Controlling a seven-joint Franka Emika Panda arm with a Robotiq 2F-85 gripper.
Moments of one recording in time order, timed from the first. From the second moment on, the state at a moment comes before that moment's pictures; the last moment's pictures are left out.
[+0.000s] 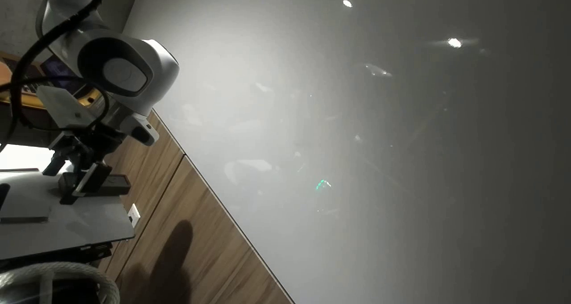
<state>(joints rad) 0.03 0.03 0.04 -2.77 -0.14 2.49 0.07</state>
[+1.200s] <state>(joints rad) 0.03 0.04 0.01 -2.74 -0.24 2.50 0.08</state>
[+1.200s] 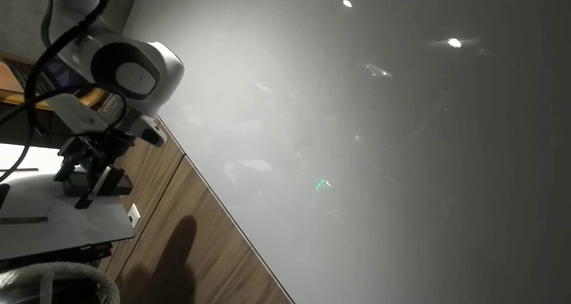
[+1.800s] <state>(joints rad) 0.03 0.03 0.01 -2.74 -0.25 2.50 0.08</state>
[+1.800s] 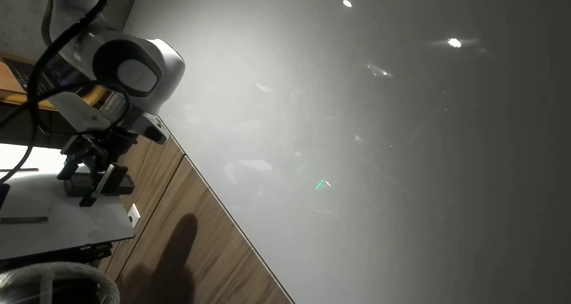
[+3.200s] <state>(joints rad) 0.07 -0.28 0.05 -2.76 -0.09 2.27 0.01</state>
